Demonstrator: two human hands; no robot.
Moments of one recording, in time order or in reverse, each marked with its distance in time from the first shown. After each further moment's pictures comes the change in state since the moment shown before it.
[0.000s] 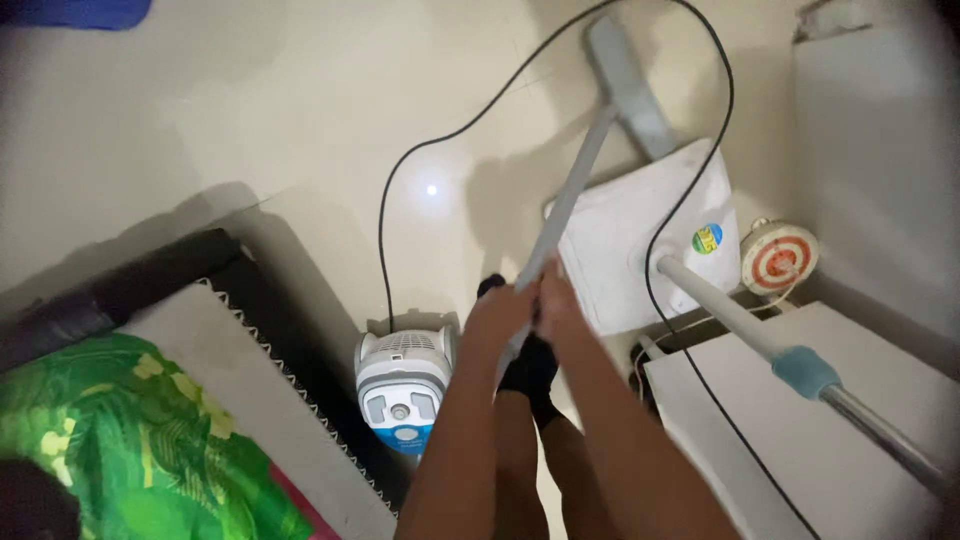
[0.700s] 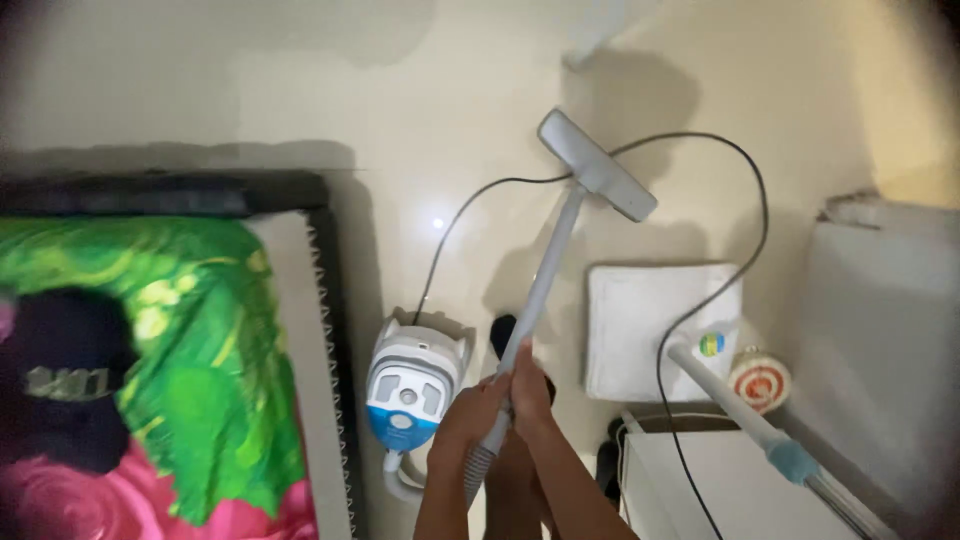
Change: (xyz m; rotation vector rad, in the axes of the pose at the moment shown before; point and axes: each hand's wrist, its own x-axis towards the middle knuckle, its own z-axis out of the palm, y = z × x) left_hand -0.209 -0.088 -0.026 -0.784 0.048 -0.366; right_hand -0.187 0.103 0.074 -0.435 -0.167 -0.165
